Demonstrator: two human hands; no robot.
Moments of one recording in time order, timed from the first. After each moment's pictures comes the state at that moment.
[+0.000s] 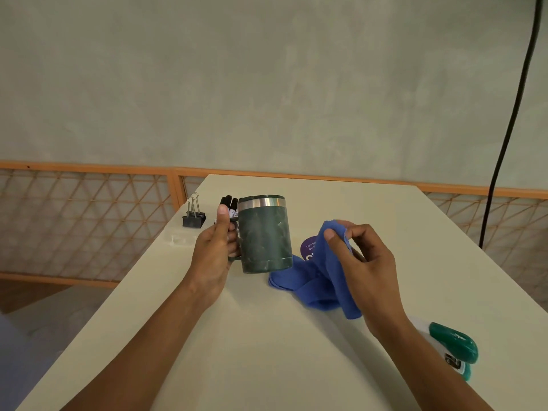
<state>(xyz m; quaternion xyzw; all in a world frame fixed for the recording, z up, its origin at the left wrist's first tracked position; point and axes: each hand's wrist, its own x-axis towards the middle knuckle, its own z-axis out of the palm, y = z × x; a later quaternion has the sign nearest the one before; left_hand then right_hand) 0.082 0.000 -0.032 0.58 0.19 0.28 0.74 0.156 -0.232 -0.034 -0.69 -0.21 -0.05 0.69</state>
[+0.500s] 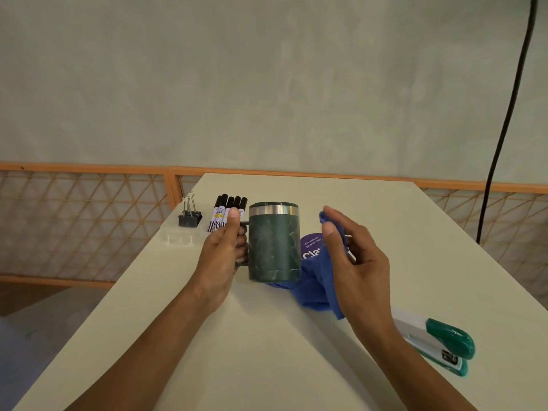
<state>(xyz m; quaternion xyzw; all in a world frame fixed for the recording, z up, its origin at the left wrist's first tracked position) 0.082 -0.017 -0.033 0.61 0.15 0.25 0.74 0.132 -0.223 -0.029 -0.66 -0.25 -0.13 0.70</state>
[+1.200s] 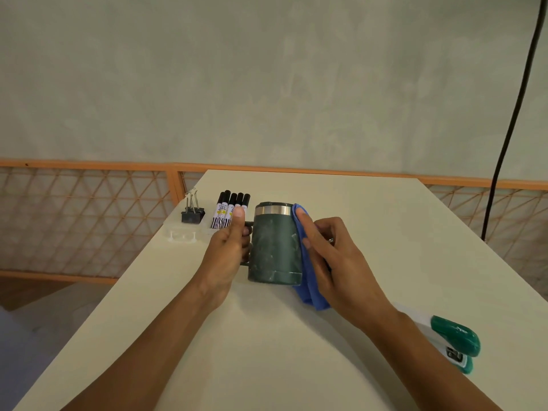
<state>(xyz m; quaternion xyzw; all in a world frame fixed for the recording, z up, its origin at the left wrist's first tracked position) 0.081 -0.015 -0.036 0.67 0.17 0.20 0.70 0.164 -0.225 -0.049 -0.77 -0.48 -0.19 0.37</state>
